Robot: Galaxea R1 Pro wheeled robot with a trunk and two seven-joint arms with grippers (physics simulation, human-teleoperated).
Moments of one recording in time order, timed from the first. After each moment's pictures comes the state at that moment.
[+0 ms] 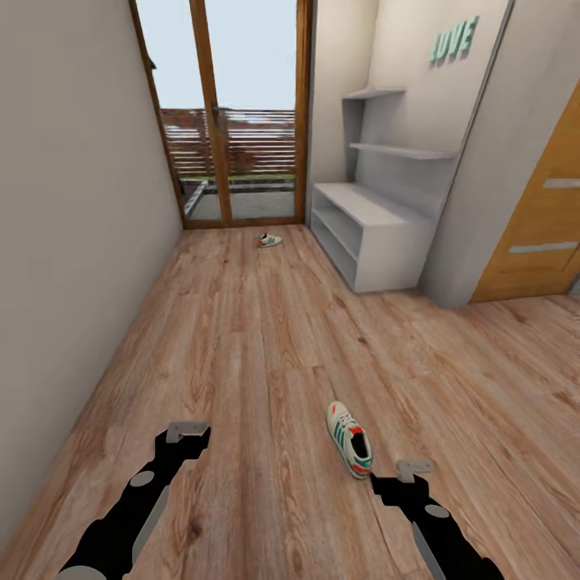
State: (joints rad) left arm -0.44 0.06 -0.02 -0.81 0.04 0.02 -0.02; right arm -0.35 -0.04 0.00 -0.77 -0.01 0.16 0.01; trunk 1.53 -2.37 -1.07
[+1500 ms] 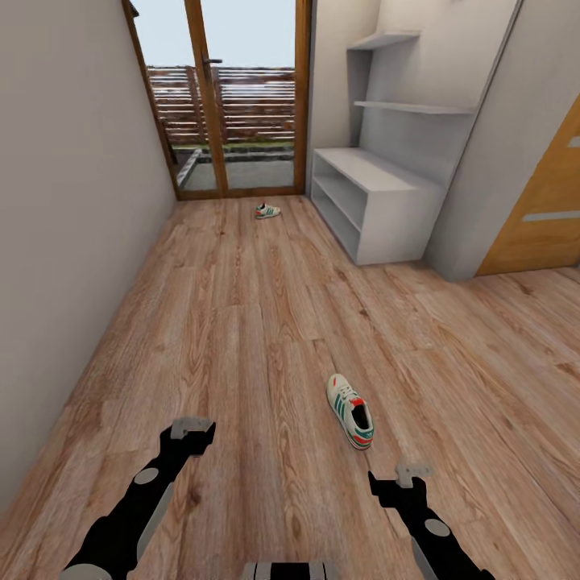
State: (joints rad) left arm -0.45 0.05 -0.02 -0.82 0.05 0.01 -0.03; right arm -0.35 -0.03 0.00 -0.69 0.00 -0.05 0.01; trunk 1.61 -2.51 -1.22
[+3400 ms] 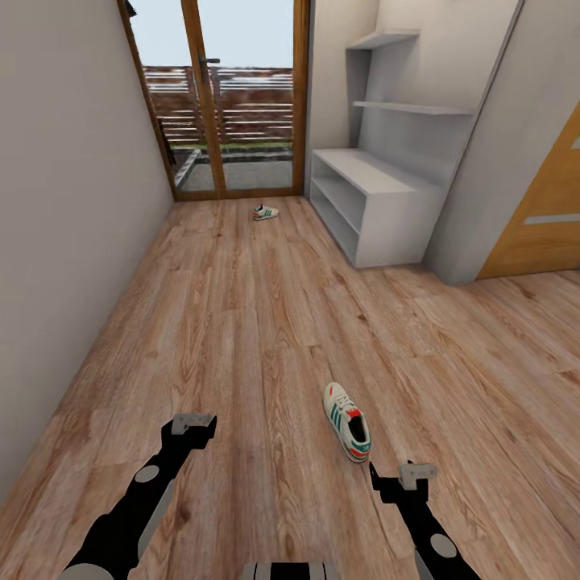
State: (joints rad) left arm -0.44 0.04 -0.02 -0.86 0.05 -0.02 -0.03; right arm -0.35 -0.04 0.00 -0.61 0.01 -0.34 0.01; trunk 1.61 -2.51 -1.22
